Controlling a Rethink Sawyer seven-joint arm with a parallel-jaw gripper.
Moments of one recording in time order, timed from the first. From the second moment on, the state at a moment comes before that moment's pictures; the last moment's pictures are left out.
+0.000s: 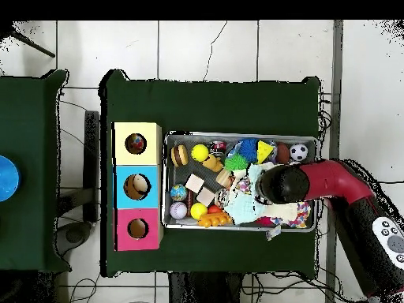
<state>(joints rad) -1.02 -0.50 0.80 1.65 -0.90 1.02 0.56</state>
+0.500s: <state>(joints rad) -1.01 -0.45 0.80 1.62 -0.97 0.94 0.49</state>
